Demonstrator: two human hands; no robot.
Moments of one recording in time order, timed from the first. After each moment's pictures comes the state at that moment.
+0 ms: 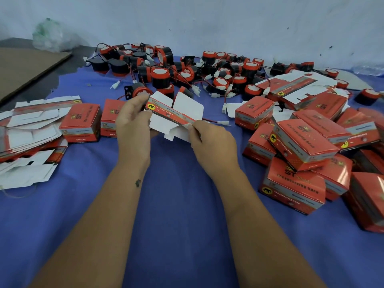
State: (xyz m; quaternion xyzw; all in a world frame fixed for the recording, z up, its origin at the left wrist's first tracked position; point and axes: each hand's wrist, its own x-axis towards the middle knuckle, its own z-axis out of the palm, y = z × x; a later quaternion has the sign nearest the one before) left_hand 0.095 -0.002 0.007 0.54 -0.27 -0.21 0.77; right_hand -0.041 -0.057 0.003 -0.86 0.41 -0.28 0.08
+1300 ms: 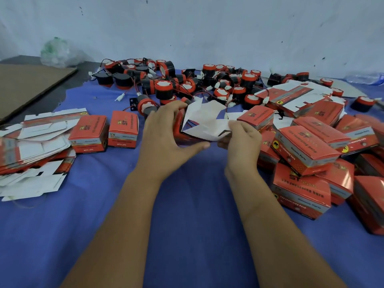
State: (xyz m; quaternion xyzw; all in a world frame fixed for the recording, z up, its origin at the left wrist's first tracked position) left_hand 0.085 0.003 0.008 0.59 -0.62 0.03 0.51; right_hand -0.050 -0.069 0.014 -0.45 0.41 -0.60 0.52
